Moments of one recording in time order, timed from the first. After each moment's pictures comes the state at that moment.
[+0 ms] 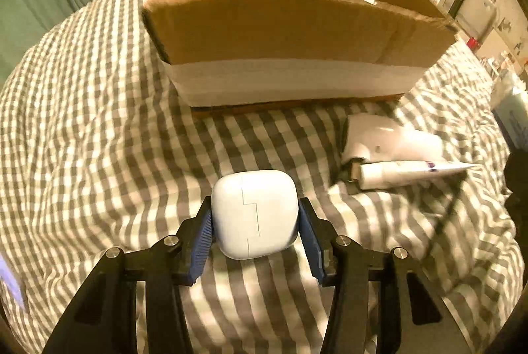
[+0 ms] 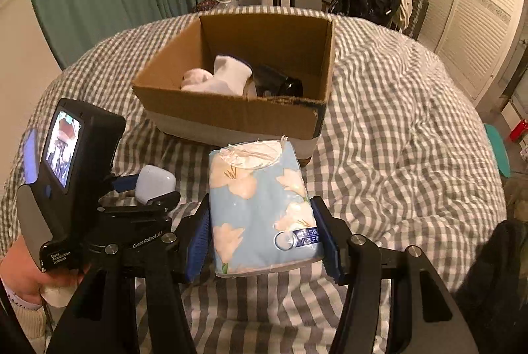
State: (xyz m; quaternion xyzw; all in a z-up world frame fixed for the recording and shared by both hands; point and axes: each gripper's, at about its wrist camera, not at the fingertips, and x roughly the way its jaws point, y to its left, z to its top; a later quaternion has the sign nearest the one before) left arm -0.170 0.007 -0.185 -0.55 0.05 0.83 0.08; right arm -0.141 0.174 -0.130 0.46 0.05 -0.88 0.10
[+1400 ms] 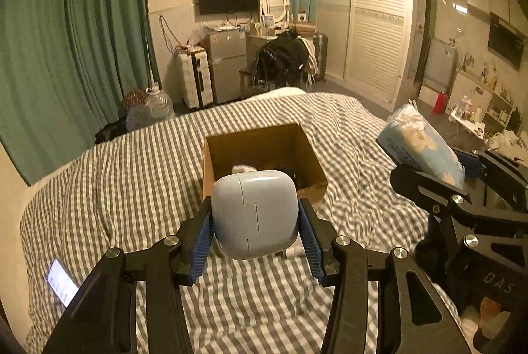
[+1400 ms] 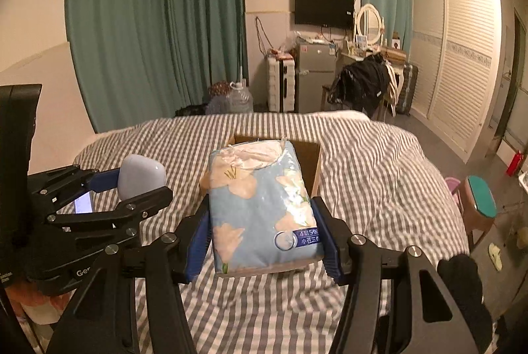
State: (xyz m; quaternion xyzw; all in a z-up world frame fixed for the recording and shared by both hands) left arm -0.080 0.005 0.032 -0.33 0.06 0.93 0.11; right arm -0.047 0.172 0.029 0.29 0.03 -0.95 0.12
